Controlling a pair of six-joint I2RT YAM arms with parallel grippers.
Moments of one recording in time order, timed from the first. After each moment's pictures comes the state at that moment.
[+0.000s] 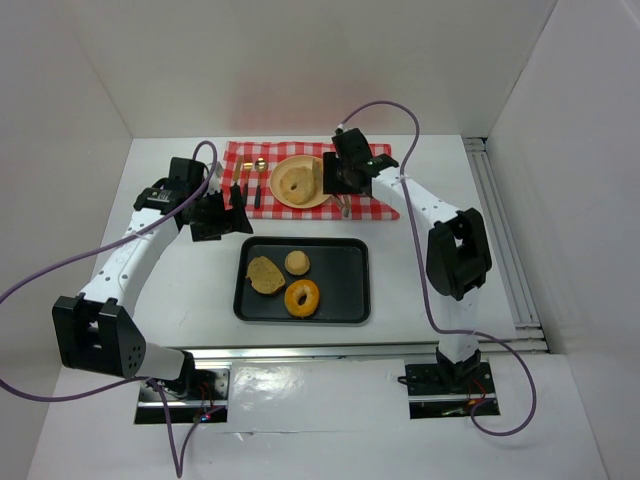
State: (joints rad) left arm -0.13 1.39 1.25 -0.84 0.24 -0.35; right arm 0.50 1.99 1.73 -0.52 0.10 0.39
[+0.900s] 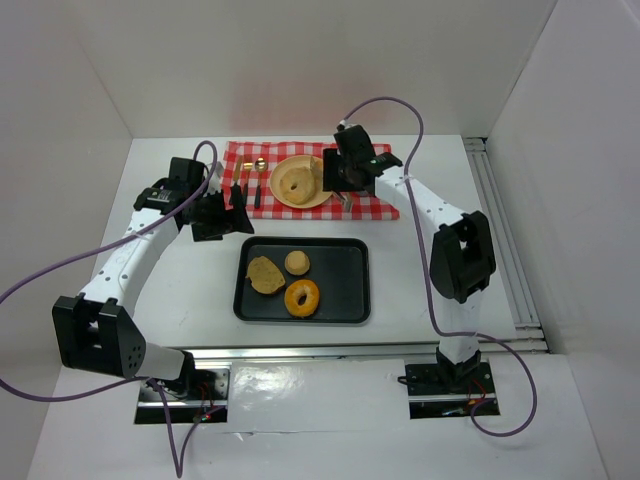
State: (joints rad) left arm -0.13 1.39 1.25 -0.84 0.26 -0.35; right arm 0.50 1.96 1.73 -0.52 0.10 0.39
